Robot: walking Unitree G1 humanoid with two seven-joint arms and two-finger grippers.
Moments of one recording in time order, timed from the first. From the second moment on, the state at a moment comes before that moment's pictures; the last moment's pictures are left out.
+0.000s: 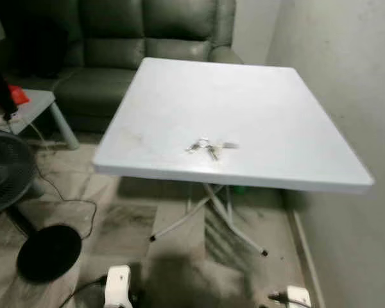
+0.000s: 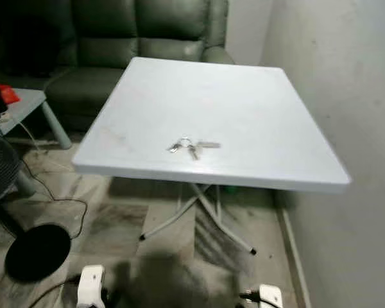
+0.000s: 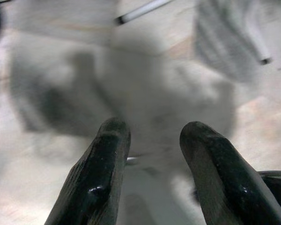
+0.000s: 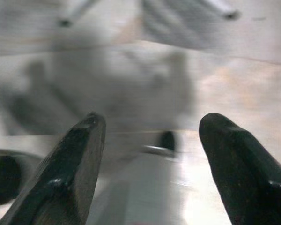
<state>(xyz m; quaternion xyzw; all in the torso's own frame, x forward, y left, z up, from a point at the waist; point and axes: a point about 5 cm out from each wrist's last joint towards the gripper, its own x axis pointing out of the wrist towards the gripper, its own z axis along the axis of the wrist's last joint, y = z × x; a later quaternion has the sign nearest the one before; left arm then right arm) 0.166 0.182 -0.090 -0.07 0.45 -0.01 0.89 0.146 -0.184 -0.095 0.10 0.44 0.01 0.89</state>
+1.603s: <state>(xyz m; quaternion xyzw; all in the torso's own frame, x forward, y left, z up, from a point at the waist) 0.277 0.171 0.012 -0.05 0.09 -0.06 0.99 0.251 -0.190 0.000 0.05 0.09 0.10 0.99</state>
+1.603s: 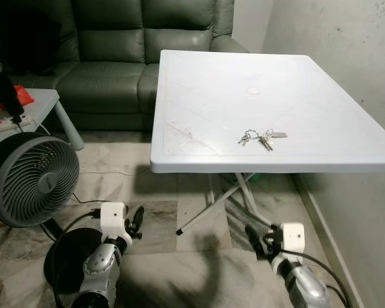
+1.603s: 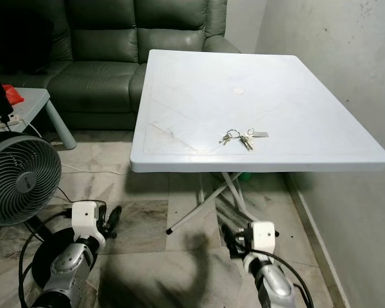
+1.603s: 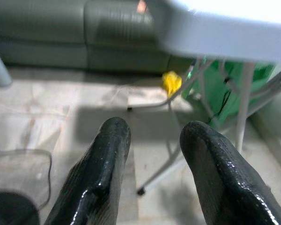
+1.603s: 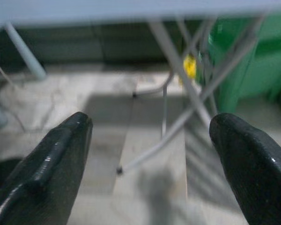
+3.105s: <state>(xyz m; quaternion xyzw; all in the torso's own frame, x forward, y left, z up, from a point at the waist) 0.270 0.165 0.103 -0.07 -0.03 -0.10 0.99 0.264 -0.153 0.102 -0.02 -0.06 0.14 0.99</state>
